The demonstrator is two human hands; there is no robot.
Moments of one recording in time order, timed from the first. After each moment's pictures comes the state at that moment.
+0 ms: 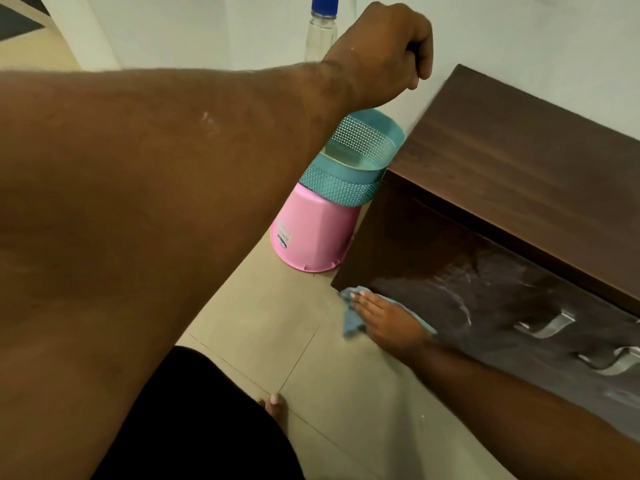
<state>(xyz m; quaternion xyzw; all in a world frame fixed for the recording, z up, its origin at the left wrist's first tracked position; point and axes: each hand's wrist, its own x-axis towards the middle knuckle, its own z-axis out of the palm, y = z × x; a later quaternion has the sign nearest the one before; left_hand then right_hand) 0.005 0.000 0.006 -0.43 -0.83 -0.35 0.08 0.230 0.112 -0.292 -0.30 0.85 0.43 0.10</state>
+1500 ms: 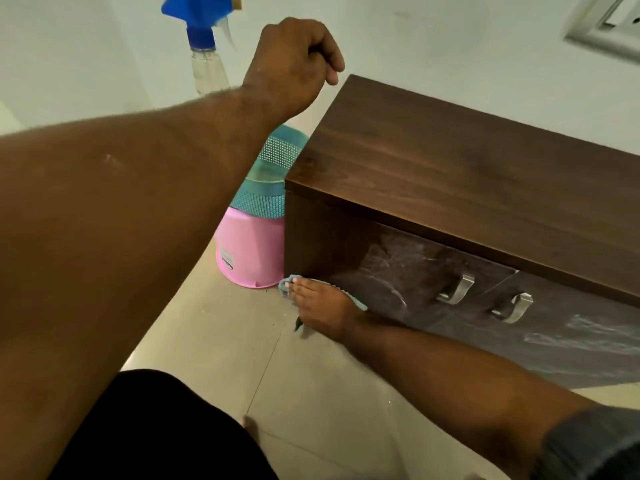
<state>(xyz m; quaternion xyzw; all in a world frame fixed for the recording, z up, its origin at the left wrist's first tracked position) 0.023 0.044 0.015 -0.39 -0.81 -0.43 0.09 0.204 0.092 -0.265 -0.25 0.90 0.35 0.04</state>
